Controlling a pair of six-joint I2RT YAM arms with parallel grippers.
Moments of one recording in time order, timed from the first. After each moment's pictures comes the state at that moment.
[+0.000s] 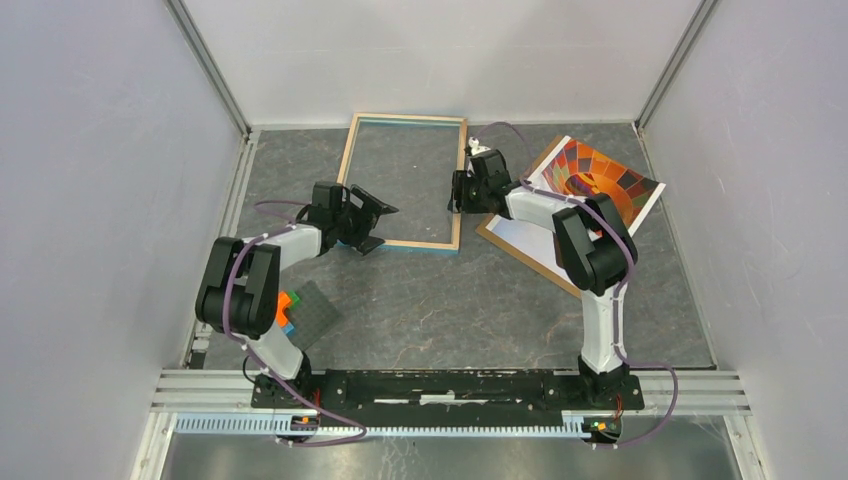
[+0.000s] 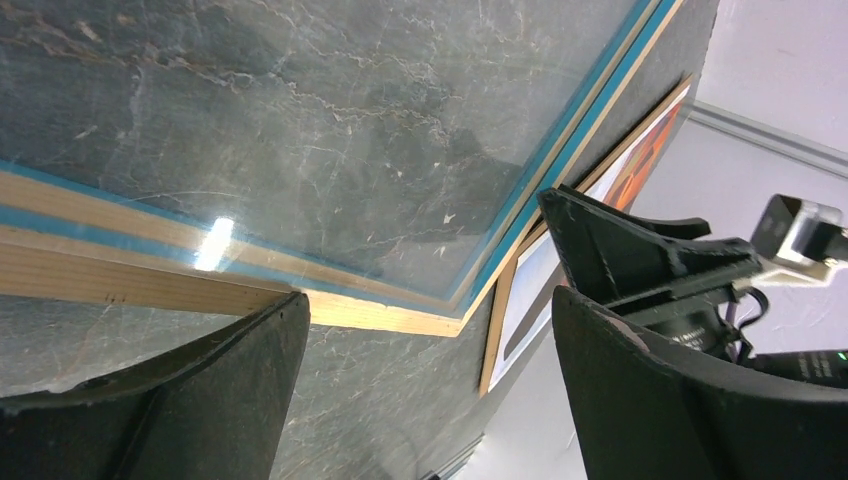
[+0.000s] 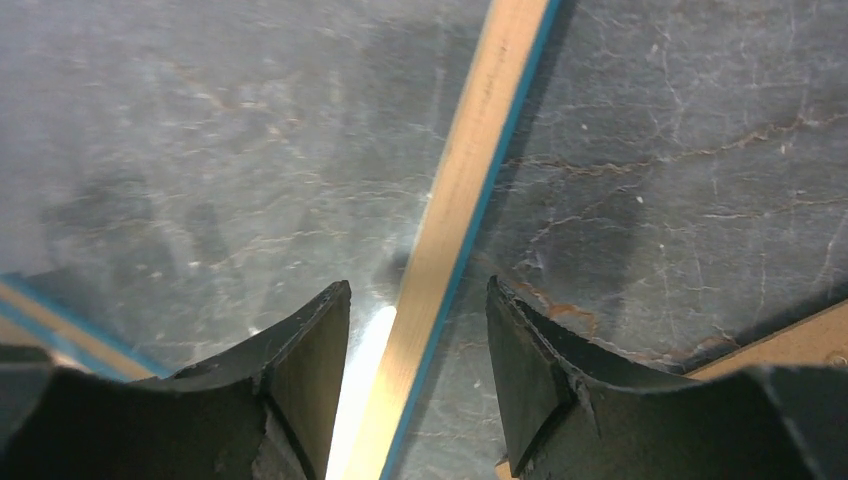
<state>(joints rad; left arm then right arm) -0.20 1.67 0.82 0.08 0.32 -1.20 0.46 2.06 1.37 -0.05 -0.09 0.38</state>
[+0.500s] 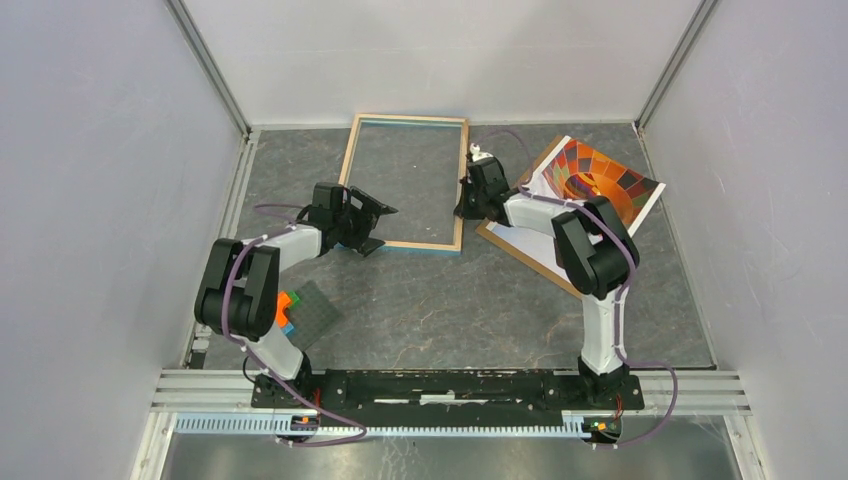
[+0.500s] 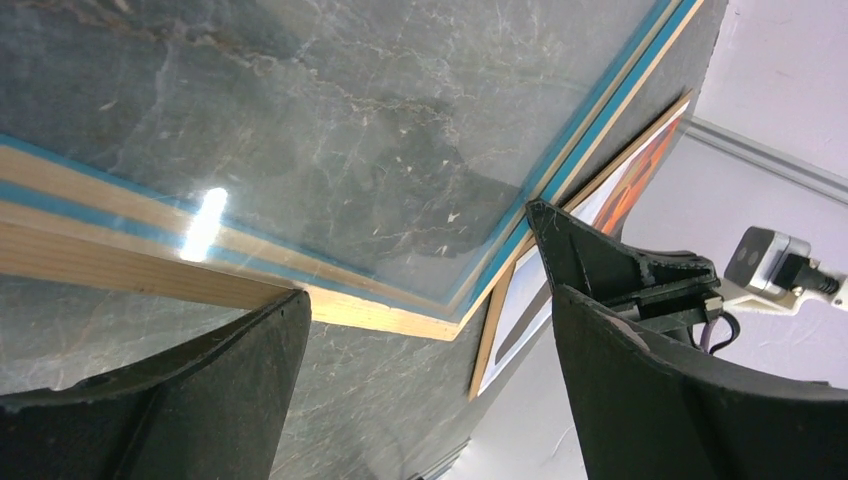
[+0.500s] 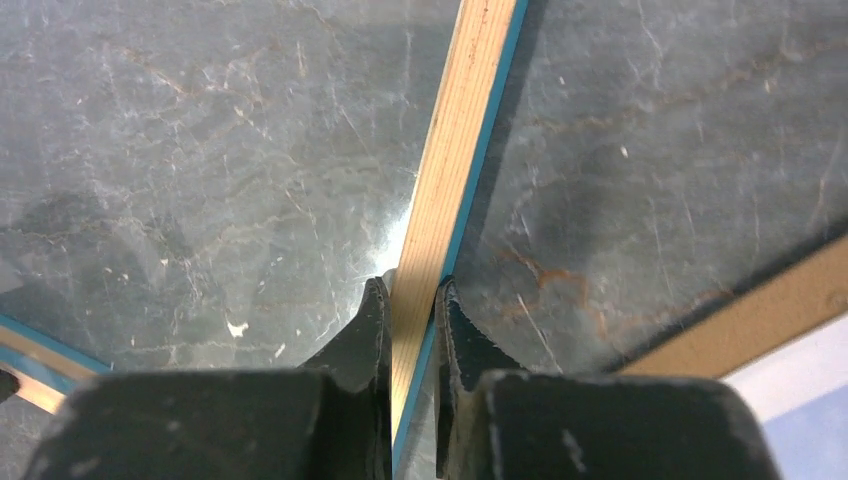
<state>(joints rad) -0.20 1.68 0.84 0.04 0.31 -1.24 0.49 2.07 1.35 -0.07 0.00 0.41</state>
